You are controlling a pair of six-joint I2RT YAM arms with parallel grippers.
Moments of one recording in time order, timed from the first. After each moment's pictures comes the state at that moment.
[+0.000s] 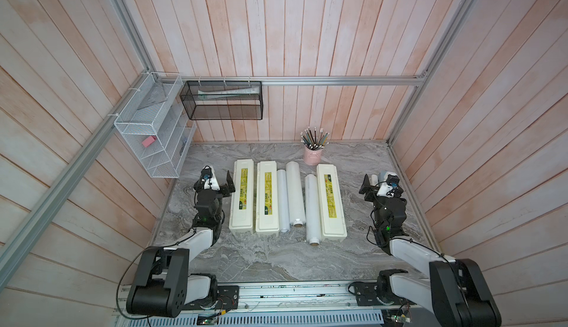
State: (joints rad) left arm -0.09 1.24 0.42 0.79 -0.22 -0.10; right arm 0.12 1.09 0.30 0.83 0.28 0.09
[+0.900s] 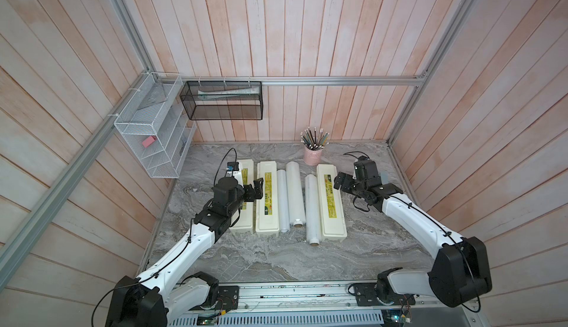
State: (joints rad) left arm -0.41 1.10 0.71 -0.01 -0.02 -0.34; right arm 0.35 1.35 0.98 -0.44 0.11 0.55
